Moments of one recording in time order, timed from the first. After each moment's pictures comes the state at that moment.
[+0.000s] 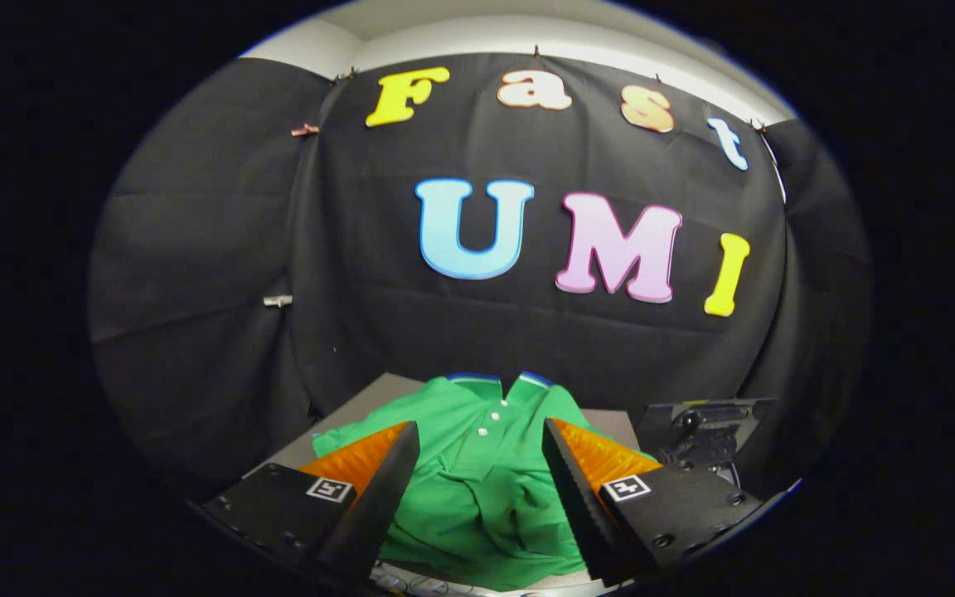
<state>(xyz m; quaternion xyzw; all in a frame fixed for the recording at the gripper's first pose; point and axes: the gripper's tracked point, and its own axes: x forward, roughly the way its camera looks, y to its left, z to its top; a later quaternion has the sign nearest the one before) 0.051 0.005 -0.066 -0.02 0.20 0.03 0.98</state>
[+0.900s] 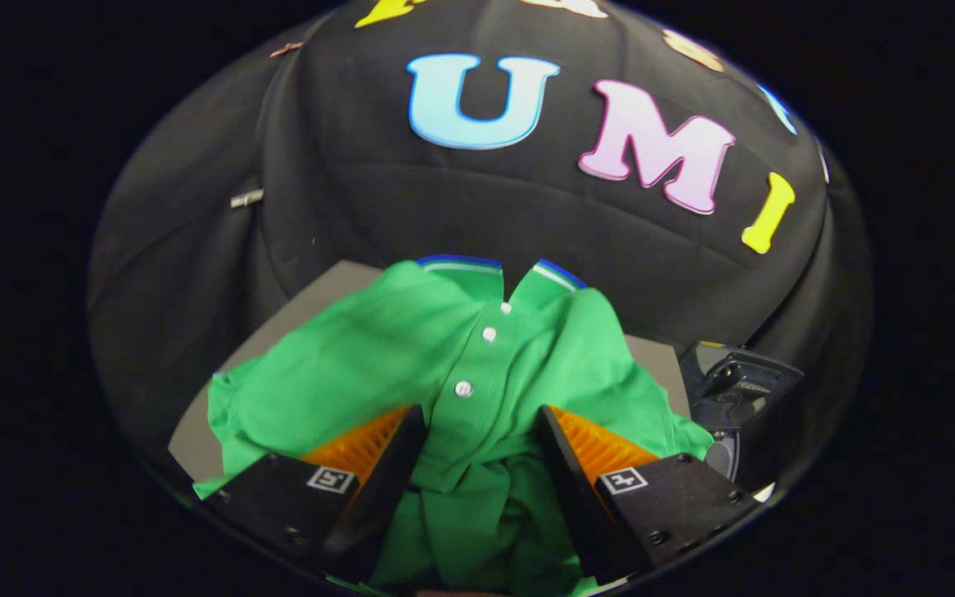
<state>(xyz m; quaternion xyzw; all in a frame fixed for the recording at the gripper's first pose) 0.089 -0.006 -0.182 -0.04 0.38 0.03 0.92</state>
